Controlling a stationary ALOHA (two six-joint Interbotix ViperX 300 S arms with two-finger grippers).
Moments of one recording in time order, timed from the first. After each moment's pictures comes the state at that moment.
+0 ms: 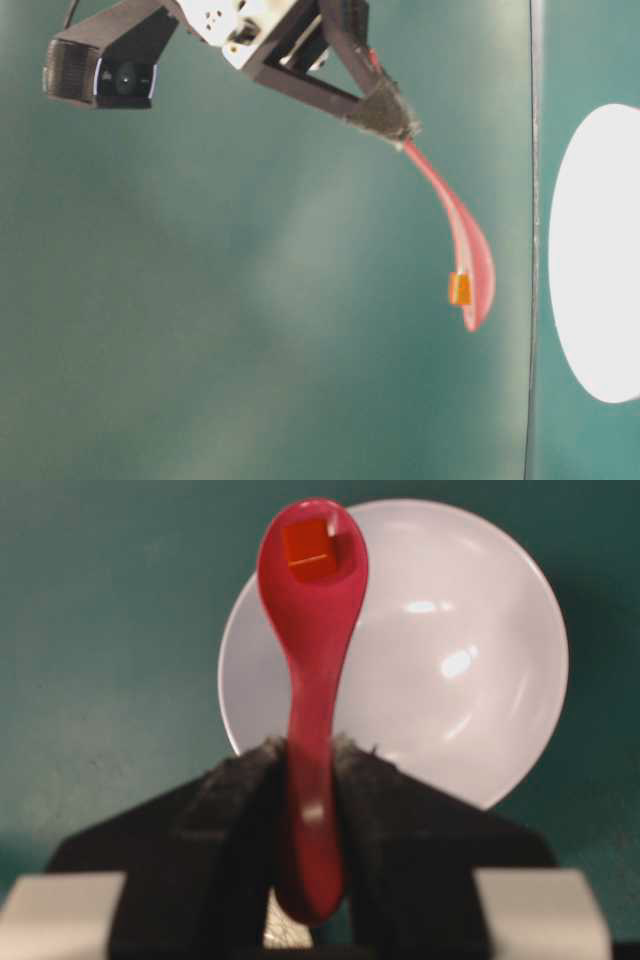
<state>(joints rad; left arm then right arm) 0.04 -0.96 1.13 0.01 0.25 -0.02 -0.08 -0.31 0.67 0.30 0.26 0.02</state>
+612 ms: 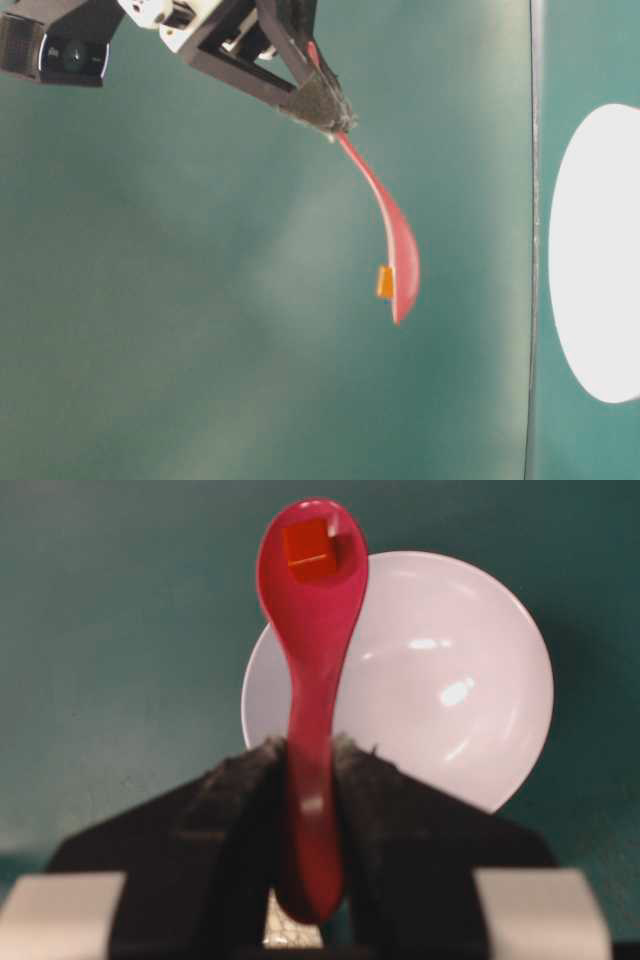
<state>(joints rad) 0.04 -0.96 1.13 0.01 0.25 -0.02 -0.10 -0.39 0.66 0.30 0.30 0.02</state>
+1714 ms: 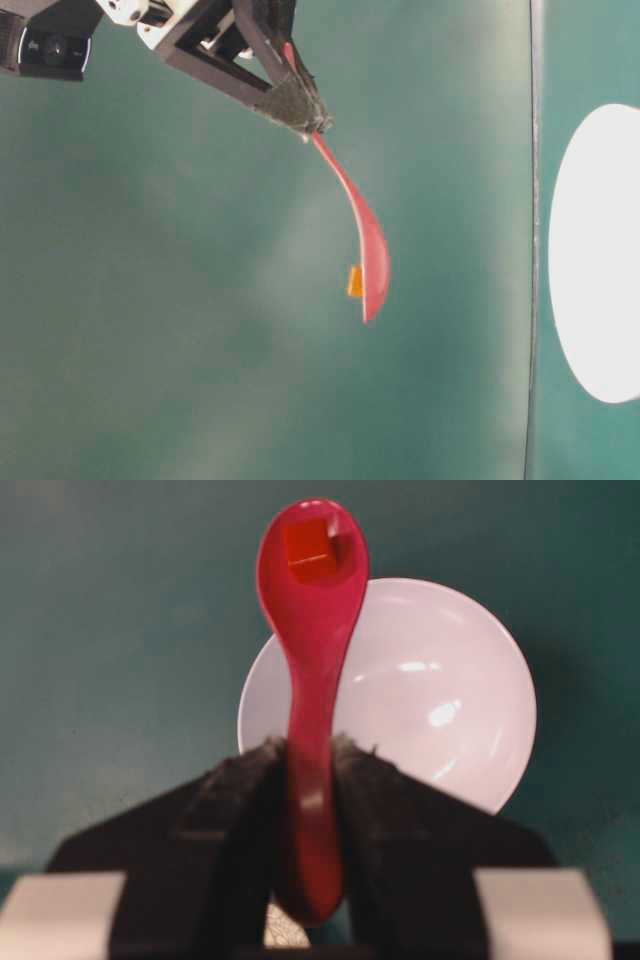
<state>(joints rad) 0.04 -0.96 1.13 0.01 0.26 -0.02 -0.11 -0.40 0.65 0.29 0.30 0.01</state>
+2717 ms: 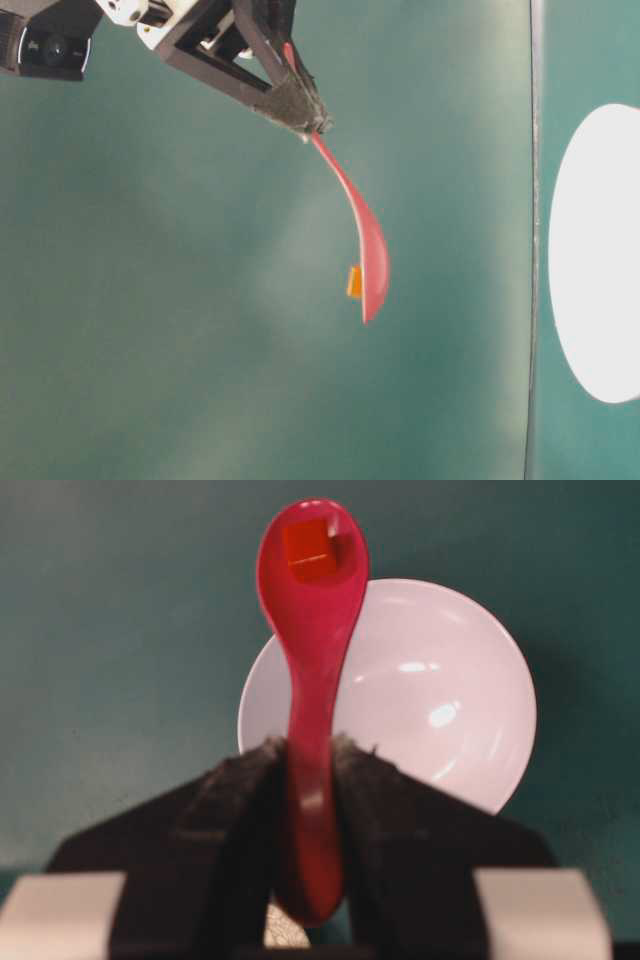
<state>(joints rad) 0.04 -0.96 1.13 0.01 0.23 -0.02 -0.11 -0.40 0.65 0.29 0.29 0.01</state>
